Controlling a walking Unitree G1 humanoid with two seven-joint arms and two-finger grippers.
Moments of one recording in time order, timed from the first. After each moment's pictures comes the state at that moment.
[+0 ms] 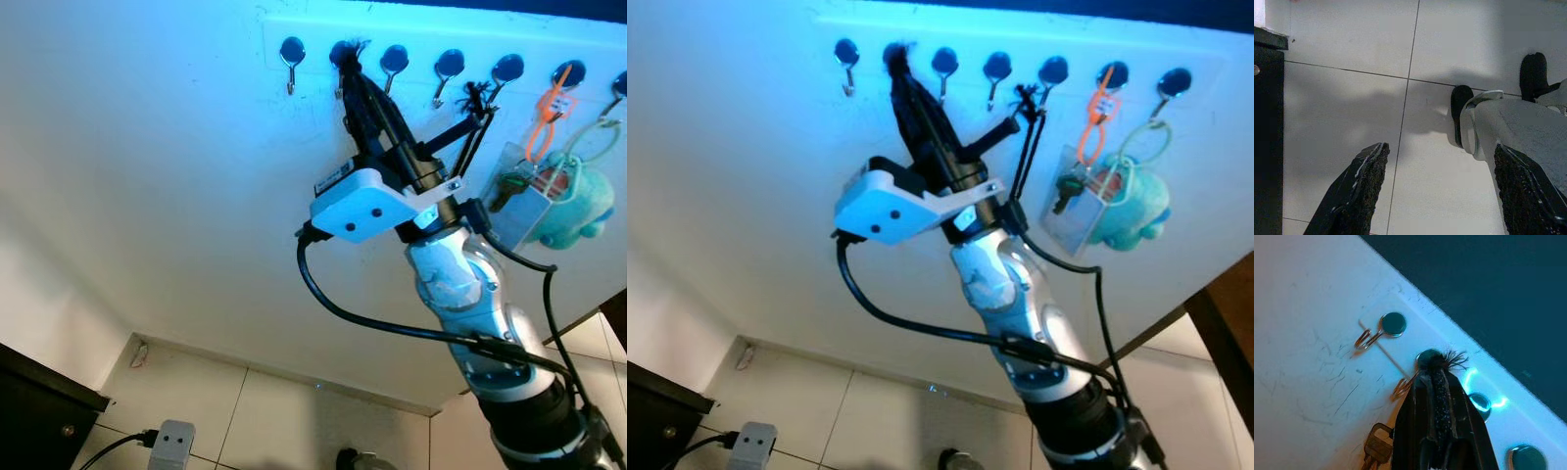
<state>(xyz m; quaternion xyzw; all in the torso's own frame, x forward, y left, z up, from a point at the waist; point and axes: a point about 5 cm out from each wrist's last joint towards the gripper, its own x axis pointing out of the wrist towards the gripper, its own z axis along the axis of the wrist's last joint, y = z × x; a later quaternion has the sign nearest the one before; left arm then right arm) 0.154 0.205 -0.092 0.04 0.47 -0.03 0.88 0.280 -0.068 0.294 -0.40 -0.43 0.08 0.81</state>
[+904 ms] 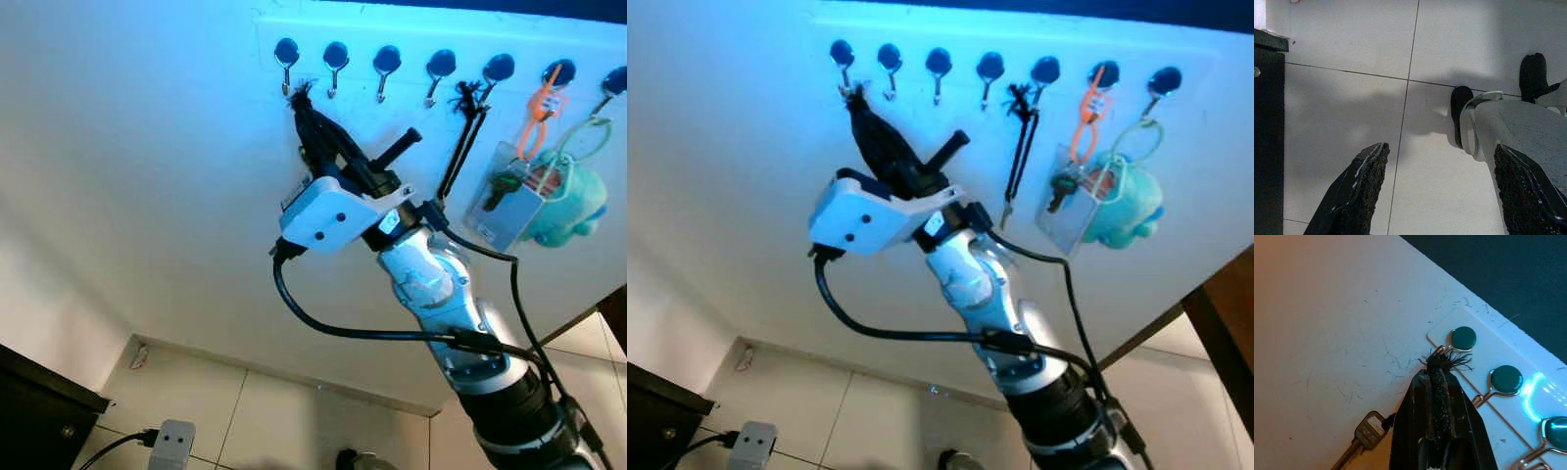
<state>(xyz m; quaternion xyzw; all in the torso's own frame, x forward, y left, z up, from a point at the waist) 0.154 0.205 -0.092 0.04 0.47 -0.03 0.88 0.284 -0.045 0.283 -0.38 -0.40 0.19 0.81</state>
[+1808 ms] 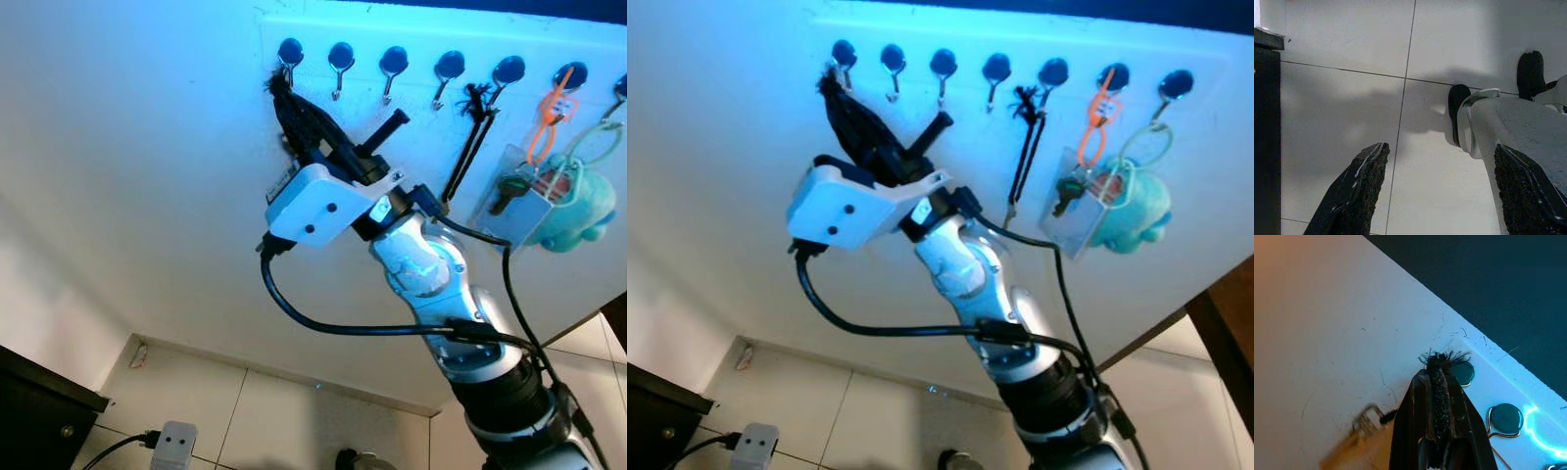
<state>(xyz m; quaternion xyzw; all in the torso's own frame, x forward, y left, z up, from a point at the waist) 0.152 0.202 -0.093 0.04 0.47 -0.04 0.88 0.281 -0.034 0.299 -0.37 -0.42 0.21 0.80</state>
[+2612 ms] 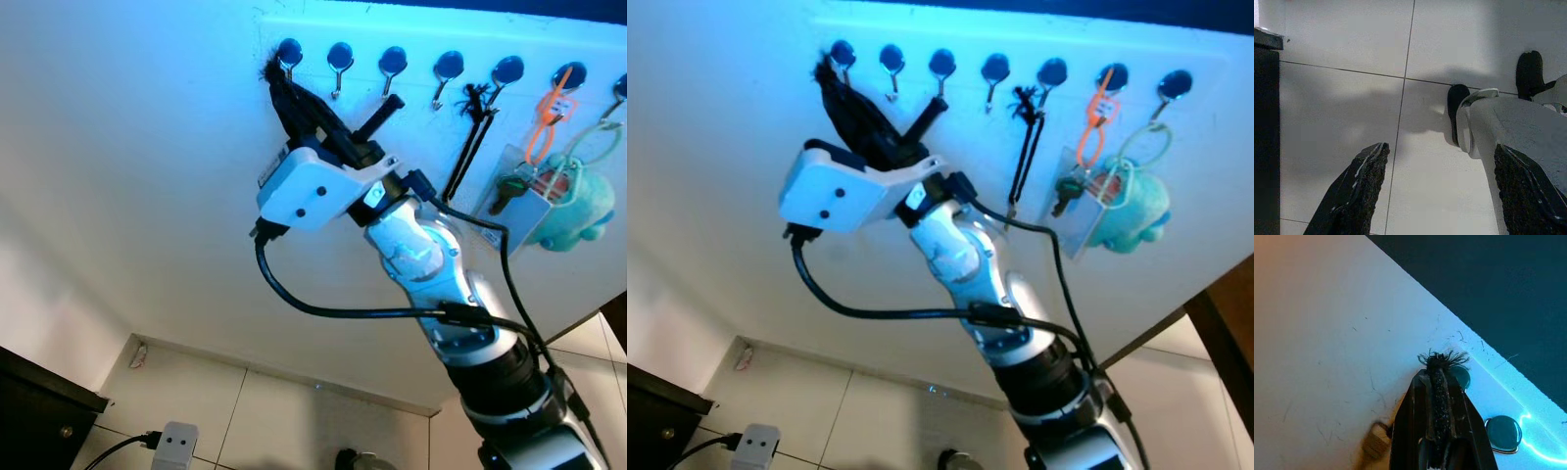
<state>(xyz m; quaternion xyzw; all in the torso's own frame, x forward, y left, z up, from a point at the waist) 0.152 0.201 -0.093 0.04 0.47 -0.04 0.88 0.291 -0.031 0.307 -0.39 -0.42 0.20 0.79</state>
